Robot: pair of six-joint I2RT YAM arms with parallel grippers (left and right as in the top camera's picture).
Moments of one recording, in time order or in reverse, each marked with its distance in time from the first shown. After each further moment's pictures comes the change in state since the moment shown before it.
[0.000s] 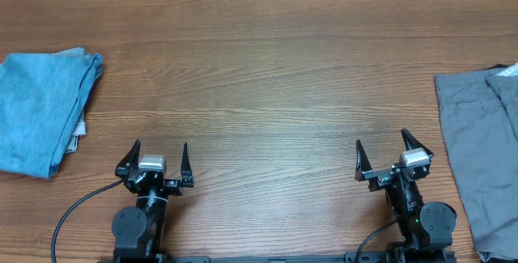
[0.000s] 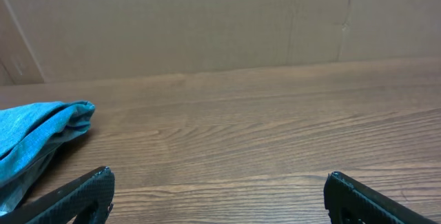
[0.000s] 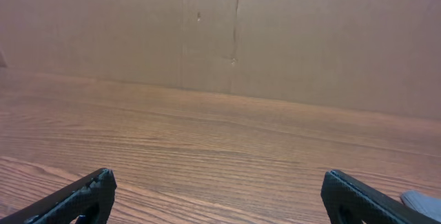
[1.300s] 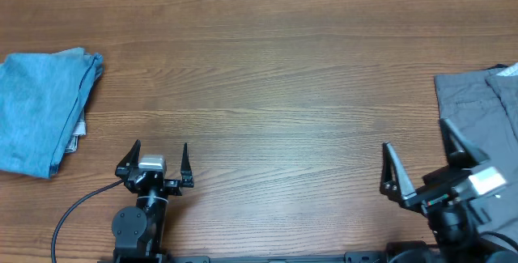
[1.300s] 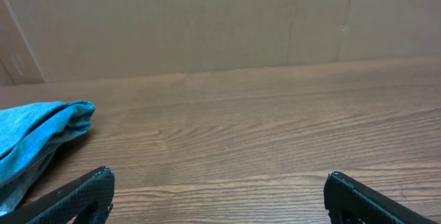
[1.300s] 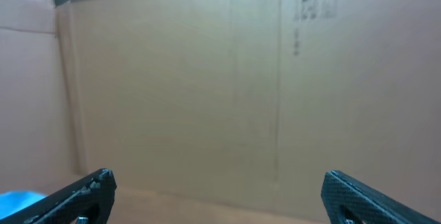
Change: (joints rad) left arm 0.000 0.000 0.000 0.000 0.000 0.000; right arm 0.005 0.144 0.571 -0.099 -0.110 0.188
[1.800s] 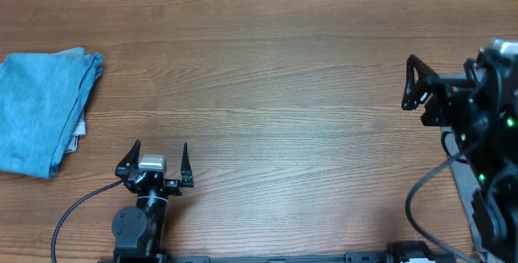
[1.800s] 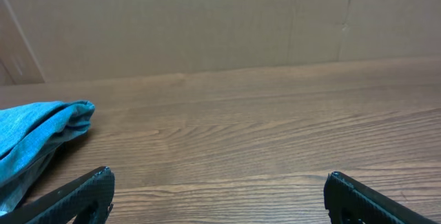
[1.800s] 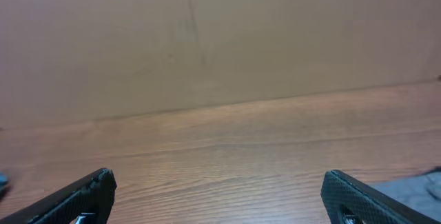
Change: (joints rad) left arm 0.000 0.001 -0.001 0.001 0.000 0.000; right arm 0.000 0.745 0.752 -0.641 0.262 0.025
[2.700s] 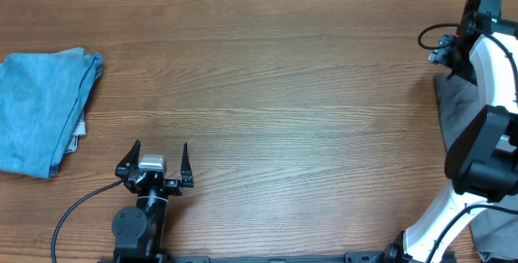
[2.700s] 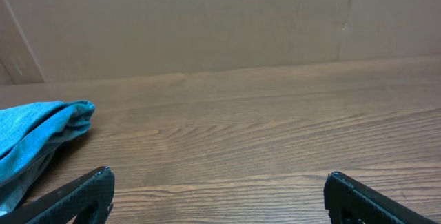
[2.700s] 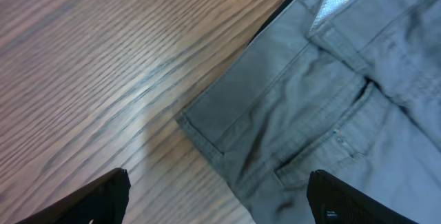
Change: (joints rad) left arm 0.000 0.000 -0.001 0.000 0.000 0.000; right arm -0.339 1.202 0.451 -0.180 0.326 0.154
